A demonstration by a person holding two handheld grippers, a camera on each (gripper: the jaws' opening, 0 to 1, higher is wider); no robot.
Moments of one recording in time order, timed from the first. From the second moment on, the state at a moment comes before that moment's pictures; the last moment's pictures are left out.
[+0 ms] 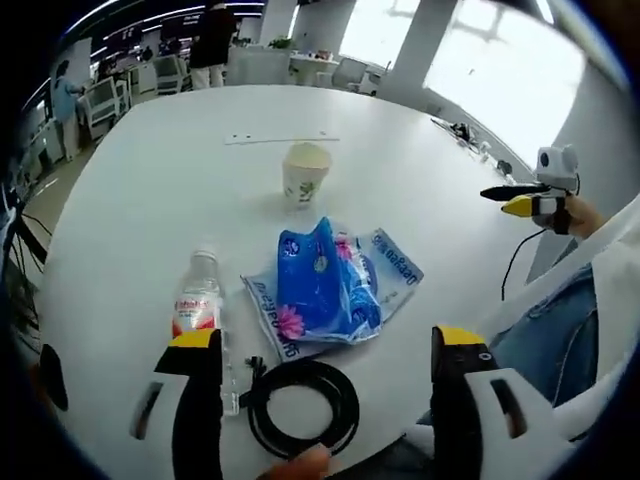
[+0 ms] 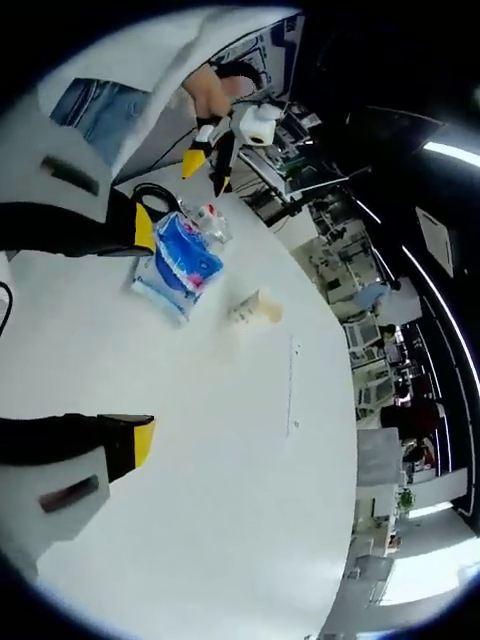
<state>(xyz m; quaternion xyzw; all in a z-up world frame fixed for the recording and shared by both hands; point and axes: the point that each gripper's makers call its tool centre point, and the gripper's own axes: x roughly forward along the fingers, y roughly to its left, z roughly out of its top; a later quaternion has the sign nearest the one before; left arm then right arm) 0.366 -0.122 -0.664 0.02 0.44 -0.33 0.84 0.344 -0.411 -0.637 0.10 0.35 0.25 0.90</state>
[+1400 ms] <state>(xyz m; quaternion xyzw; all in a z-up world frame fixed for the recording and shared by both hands) 0.467 -0.076 -0.718 -0.01 0.49 -0.23 0.84 0.362 -0.379 -0.669 0.16 0.40 0.26 0.86</state>
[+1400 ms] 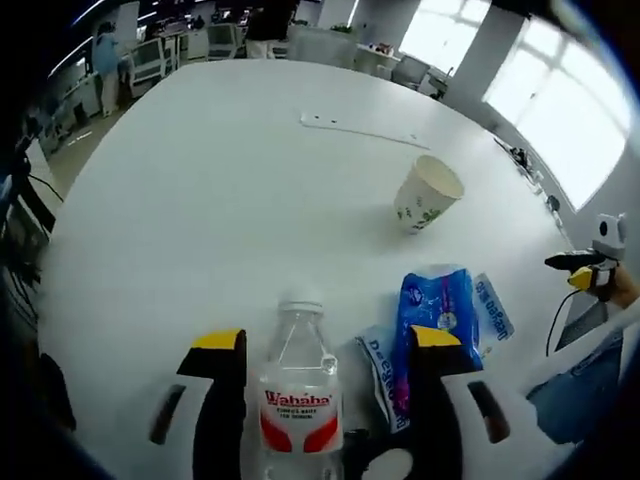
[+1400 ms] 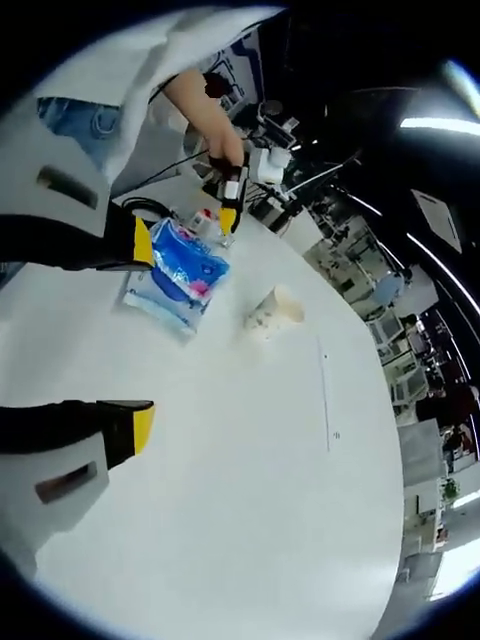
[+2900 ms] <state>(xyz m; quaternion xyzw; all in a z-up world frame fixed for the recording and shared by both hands) 0.498 -0.072 -0.695 0.01 0.45 -0.21 0.87 0.372 -0.397 -0.658 0.24 0.36 0.22 0.88</state>
